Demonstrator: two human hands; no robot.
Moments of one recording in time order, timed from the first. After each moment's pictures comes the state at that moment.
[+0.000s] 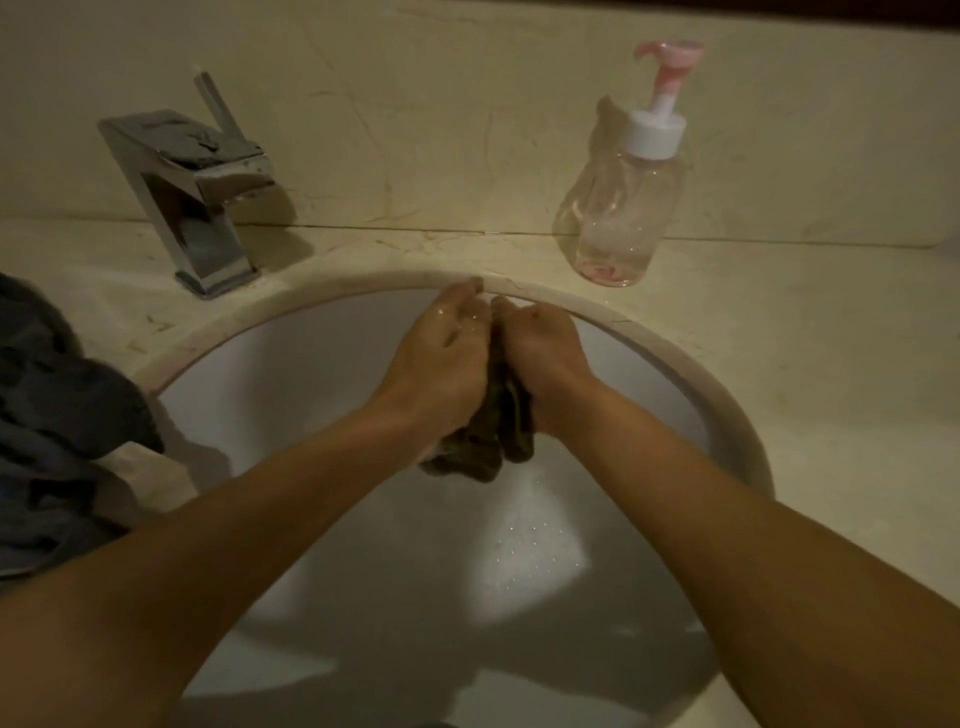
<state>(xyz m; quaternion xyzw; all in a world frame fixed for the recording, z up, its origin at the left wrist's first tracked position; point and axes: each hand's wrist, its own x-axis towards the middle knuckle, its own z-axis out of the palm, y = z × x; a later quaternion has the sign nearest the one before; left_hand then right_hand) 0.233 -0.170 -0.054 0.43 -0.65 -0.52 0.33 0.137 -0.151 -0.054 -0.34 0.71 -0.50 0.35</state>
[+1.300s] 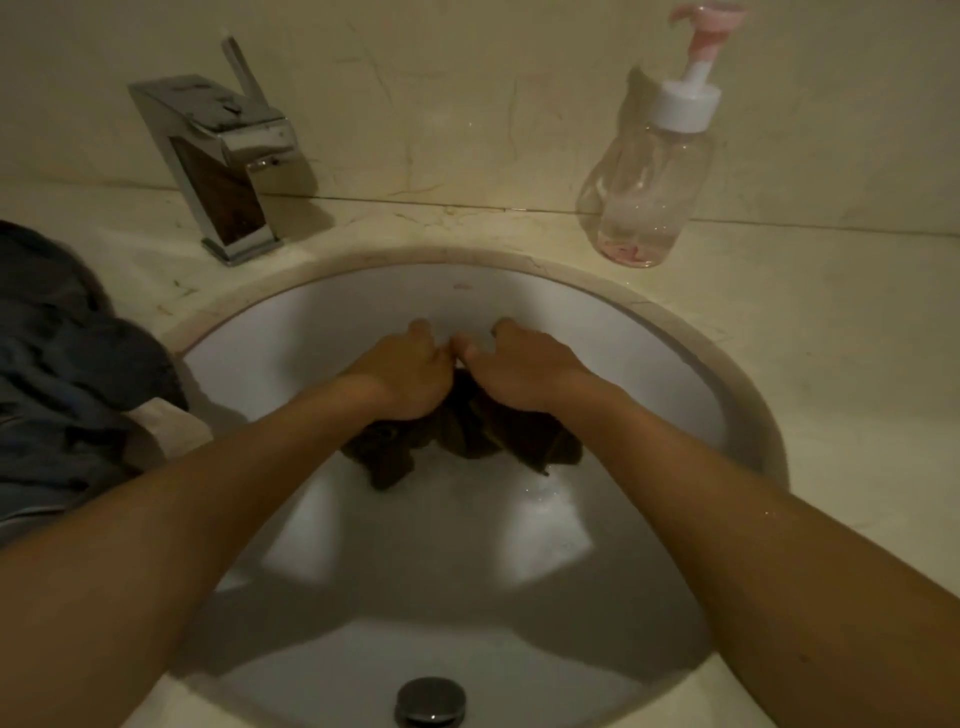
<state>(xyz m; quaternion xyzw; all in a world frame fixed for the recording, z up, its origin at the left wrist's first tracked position) 0.263 -0.217 -0.087 0.55 -0.77 -0.32 -0.01 0.133 -0.156 -0.073 -0.54 0.78 -0.13 0.29</state>
